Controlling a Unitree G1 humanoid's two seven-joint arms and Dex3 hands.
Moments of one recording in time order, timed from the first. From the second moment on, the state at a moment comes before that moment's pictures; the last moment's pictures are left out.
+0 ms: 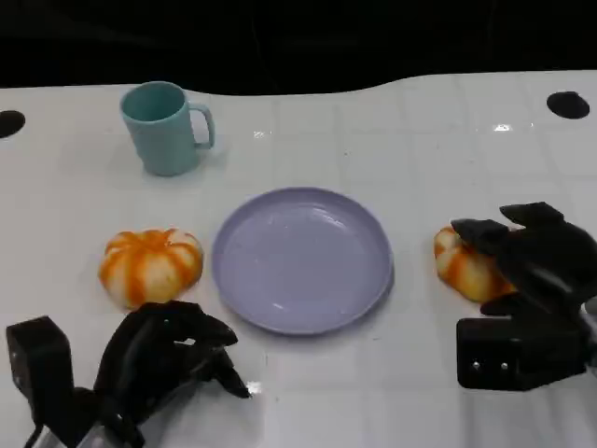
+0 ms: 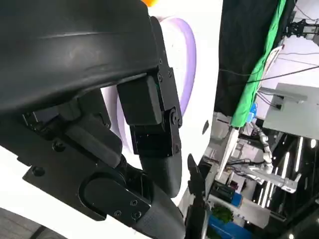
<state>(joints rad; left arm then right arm) -0.26 -0.02 0.19 0.81 -0.36 -0.30 -0.74 -0.49 -0.37 0.42 0.63 -0.89 -0.12 -0.15</state>
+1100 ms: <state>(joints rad) -0.26 -0.02 0.18 0.79 -0.35 -0.30 -0.73 -0.70 -0.32 0.48 1.04 -0.80 -0.45 -0.68</state>
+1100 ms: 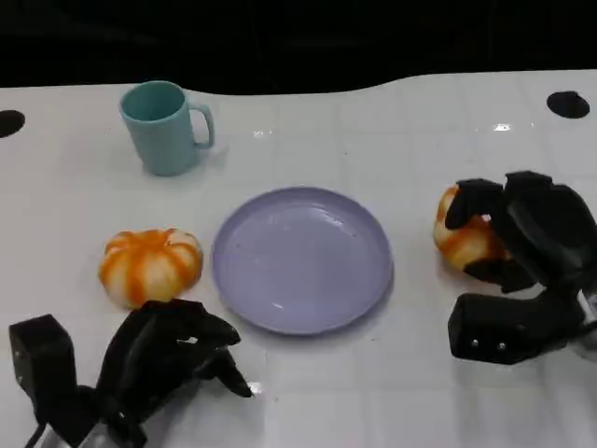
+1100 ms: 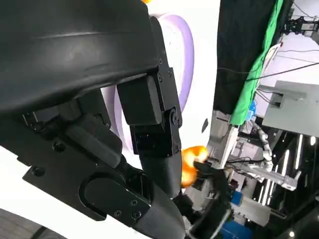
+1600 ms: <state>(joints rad) -0.25 -0.02 0.18 0.79 -0.35 -0.30 -0.73 -0.71 -0.29 0.45 0.88 -0.73 -0.51 -0.61</state>
